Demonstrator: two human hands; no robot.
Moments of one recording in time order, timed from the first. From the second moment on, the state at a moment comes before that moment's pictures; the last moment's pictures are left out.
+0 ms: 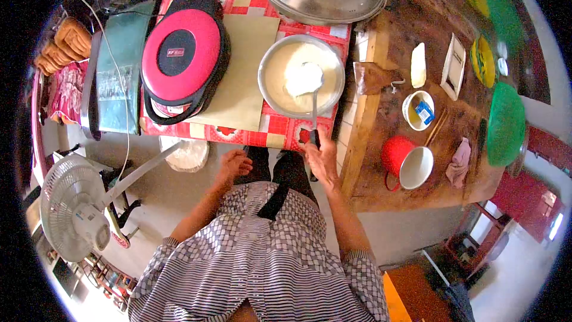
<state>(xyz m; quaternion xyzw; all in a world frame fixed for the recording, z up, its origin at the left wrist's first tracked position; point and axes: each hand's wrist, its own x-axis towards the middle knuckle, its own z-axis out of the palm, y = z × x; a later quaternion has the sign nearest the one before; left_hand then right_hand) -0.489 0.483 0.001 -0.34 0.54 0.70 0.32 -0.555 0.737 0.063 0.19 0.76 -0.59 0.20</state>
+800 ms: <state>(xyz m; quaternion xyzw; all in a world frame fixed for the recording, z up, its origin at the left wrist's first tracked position) -0.494 0.459 -0.025 -0.33 0.54 0.70 0.33 -0.582 0.767 0.017 0.24 0.66 -0.62 0.35</state>
